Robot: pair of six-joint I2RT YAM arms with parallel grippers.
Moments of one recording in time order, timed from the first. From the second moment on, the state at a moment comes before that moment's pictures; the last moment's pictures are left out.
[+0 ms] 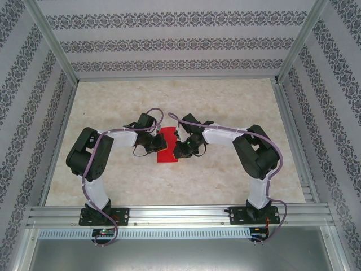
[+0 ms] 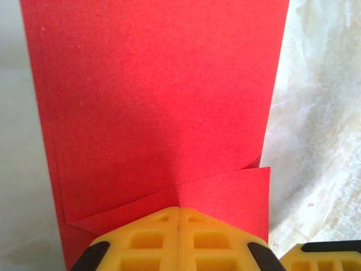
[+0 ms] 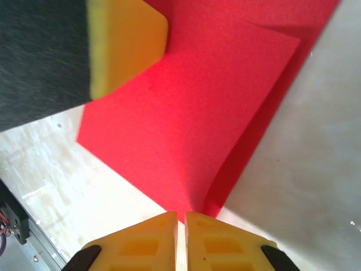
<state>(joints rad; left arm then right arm) -0.43 1.84 0.96 -0.23 0.50 -0.70 0.67 1.91 1.17 -0.52 -0.54 0.37</state>
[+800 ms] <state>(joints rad) -0.44 1.83 0.96 -0.23 0.49 -0.72 0.70 1.94 1.13 -0.48 -0.51 0.36</state>
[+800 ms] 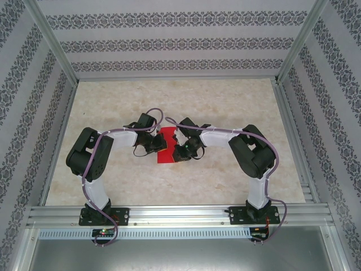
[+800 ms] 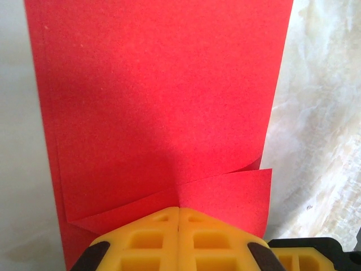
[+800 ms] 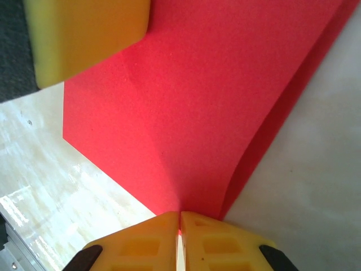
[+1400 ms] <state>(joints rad) -0.45 1.83 0.96 -0.23 0.49 -0.72 0.68 1.83 1.12 -0.47 -0.51 0.42</state>
